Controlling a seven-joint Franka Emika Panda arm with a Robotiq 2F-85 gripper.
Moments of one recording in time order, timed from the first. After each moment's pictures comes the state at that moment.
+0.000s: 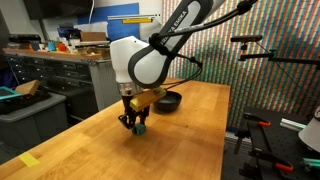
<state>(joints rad) 0.27 0.76 0.04 -1.71 -0.14 2.40 0.64</state>
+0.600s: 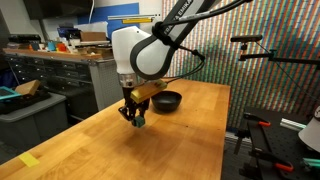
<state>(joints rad) 0.29 0.69 0.00 -1.76 -0.14 2.42 0.64</state>
